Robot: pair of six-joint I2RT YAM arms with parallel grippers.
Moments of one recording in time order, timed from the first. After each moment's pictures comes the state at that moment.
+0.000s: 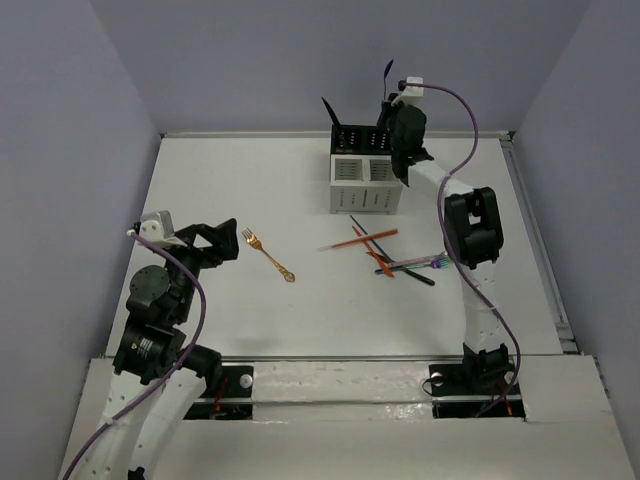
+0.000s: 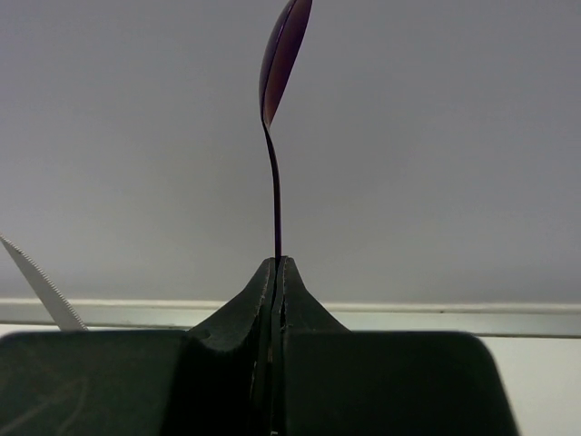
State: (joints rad) left arm -0.34 0.38 0.68 -0.26 -0.22 -0.40; right arm 0.29 2.33 1.89 0.57 0.21 0.12
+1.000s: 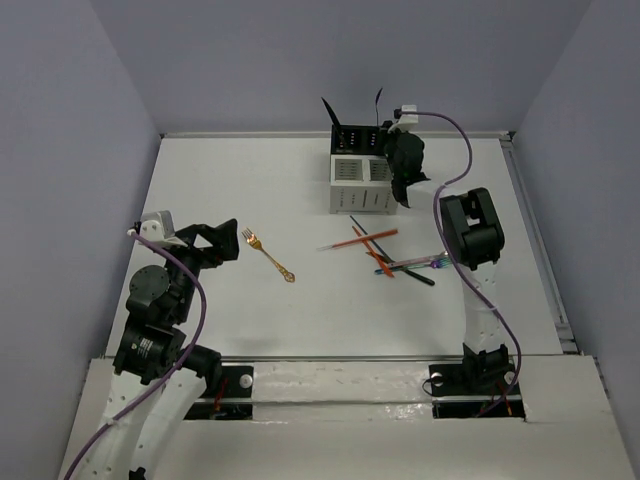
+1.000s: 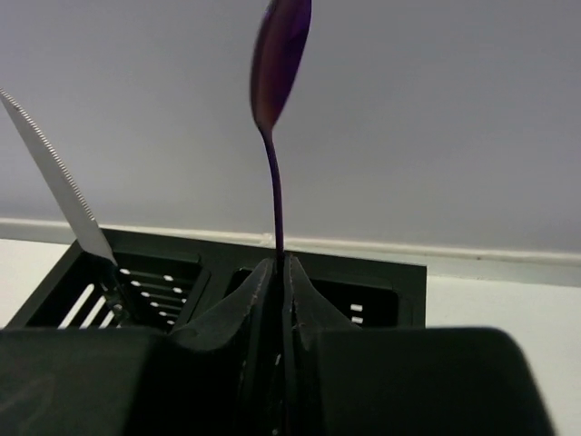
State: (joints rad) left arm -0.33 0.38 0.68 -0.26 -0.20 -0.40; right arm 0.29 2.33 1.63 0.81 0.12 0.14
